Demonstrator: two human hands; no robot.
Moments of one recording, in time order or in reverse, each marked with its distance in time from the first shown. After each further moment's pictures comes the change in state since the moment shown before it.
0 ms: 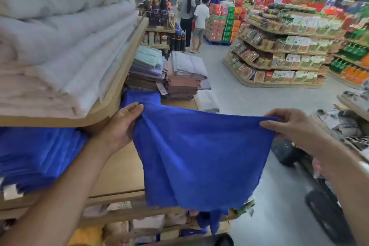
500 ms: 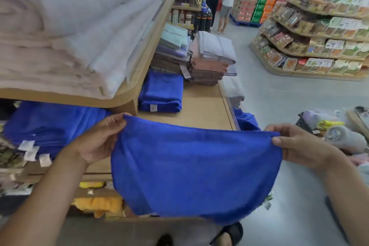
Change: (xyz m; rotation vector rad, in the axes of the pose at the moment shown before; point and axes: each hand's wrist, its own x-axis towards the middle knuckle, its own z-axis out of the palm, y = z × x) left_hand -0.077 -0.007 -0.102 0.005 -0.031 -0.177; right_hand 0.017 0.046 0.055 0.356 -0.570 0.267
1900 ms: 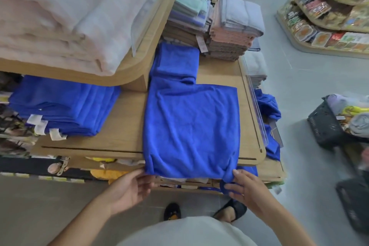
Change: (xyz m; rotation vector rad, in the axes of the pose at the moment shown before) left_hand -0.062 -0.196 -0.024 -0.426 0.351 -0.614; right_hand 0.038 0.190 0.097 0.379 0.414 0.390
